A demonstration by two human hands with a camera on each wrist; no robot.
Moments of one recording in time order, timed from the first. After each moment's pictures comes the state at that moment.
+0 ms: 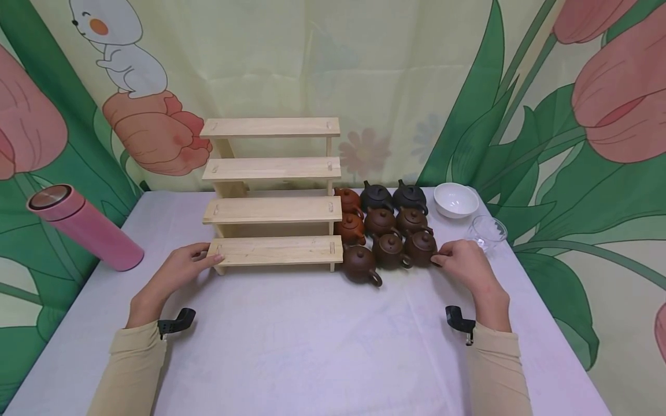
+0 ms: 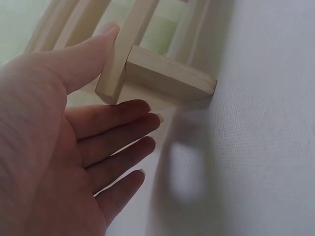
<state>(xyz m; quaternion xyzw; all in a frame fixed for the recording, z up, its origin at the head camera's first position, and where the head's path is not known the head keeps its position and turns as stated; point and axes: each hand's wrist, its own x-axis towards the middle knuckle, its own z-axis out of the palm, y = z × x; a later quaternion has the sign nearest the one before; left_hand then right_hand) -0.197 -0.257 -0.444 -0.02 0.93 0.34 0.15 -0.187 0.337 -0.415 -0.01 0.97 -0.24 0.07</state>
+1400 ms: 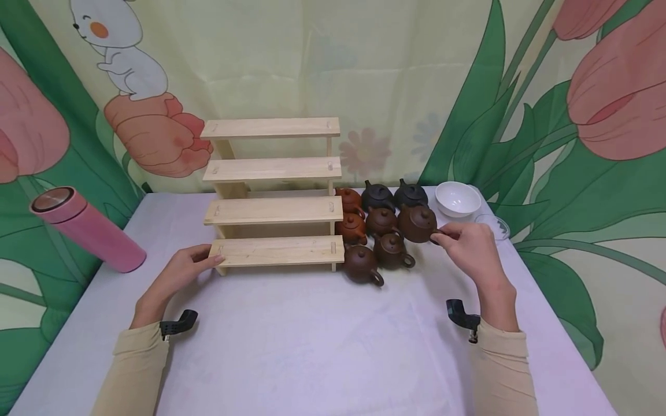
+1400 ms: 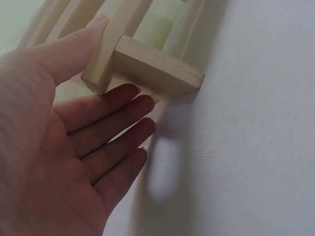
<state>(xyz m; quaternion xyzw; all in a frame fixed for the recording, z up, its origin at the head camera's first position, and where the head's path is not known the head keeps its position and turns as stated) -0.199 -0.263 -0.453 -0.03 0.90 0.41 0.15 -0.173 0.314 -0.372 -0.02 0.95 -0.28 -0.10</state>
